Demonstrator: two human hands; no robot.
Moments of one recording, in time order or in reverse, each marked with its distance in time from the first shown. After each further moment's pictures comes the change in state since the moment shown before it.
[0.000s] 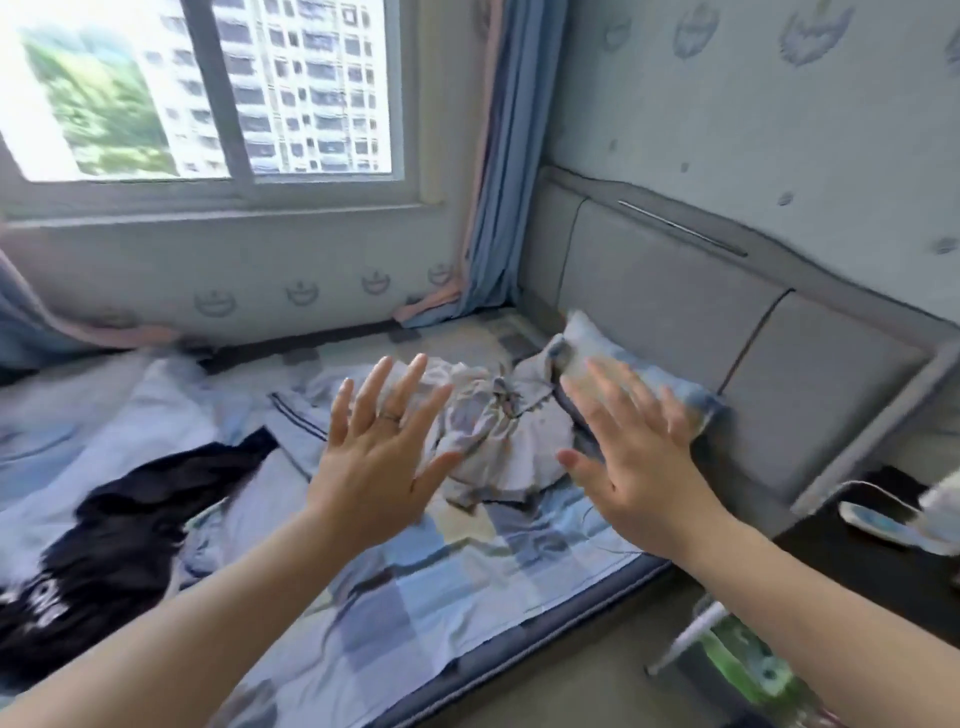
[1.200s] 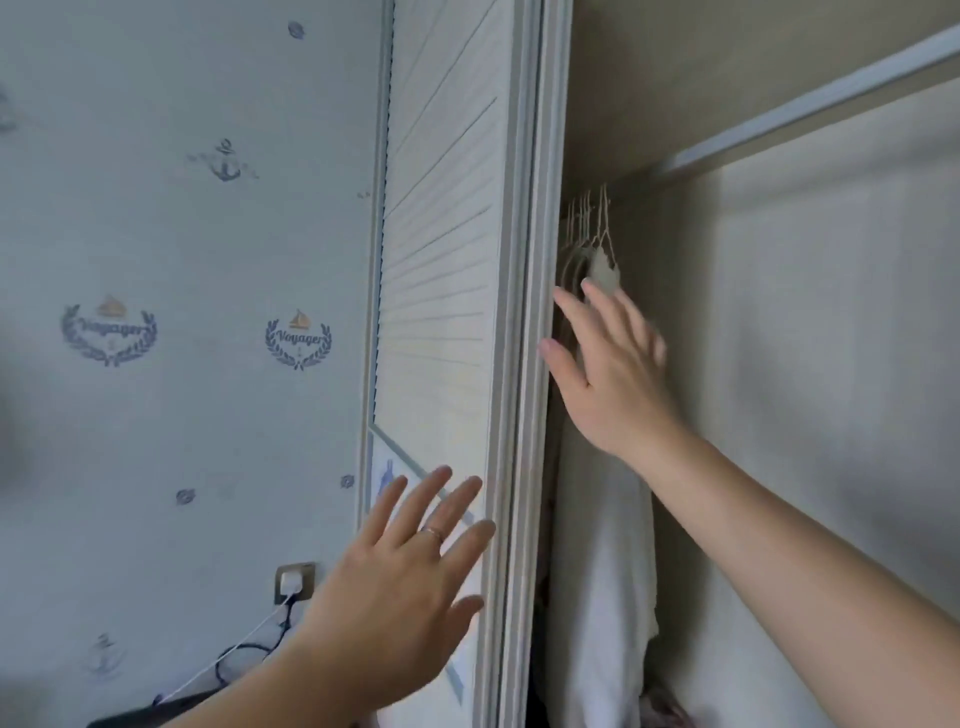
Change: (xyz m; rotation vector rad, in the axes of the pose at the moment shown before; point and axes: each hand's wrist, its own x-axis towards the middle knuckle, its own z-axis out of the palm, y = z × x) left_hand -0.057 0.920 -0.251 -0.526 0.413 1.495; right_hand -0.702 0.244 -0.596 -0.934 0.729 1.176
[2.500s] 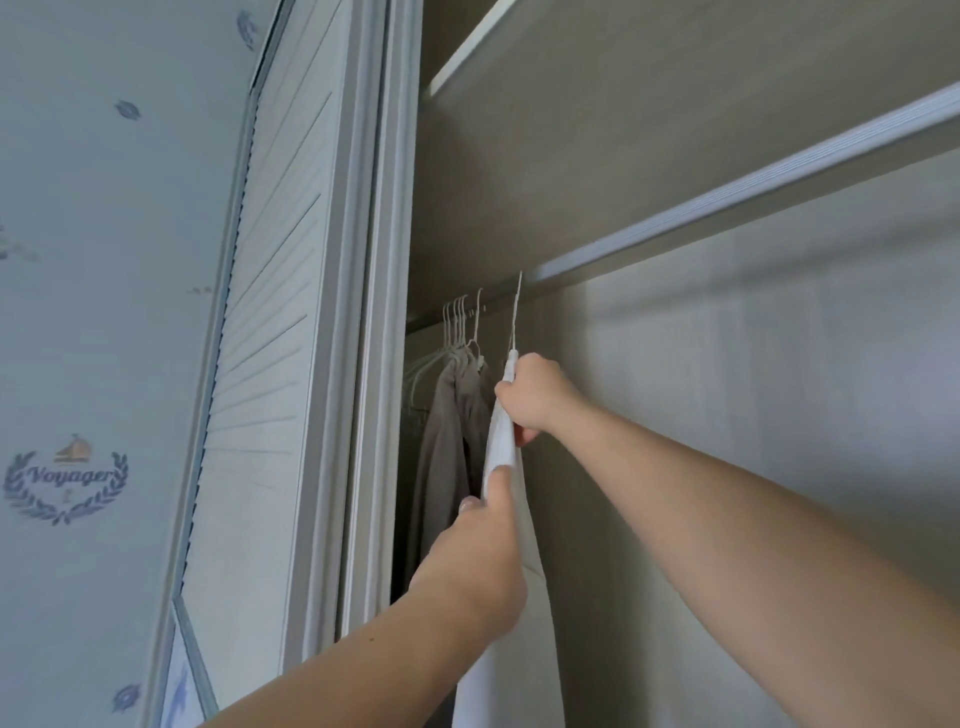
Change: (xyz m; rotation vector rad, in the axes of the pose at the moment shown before) left_hand 0.280 0.067 -0.006 -0.728 -0.044 -0.225; right_hand 0.179 0.140 0.006 0.057 -0.115 0.406
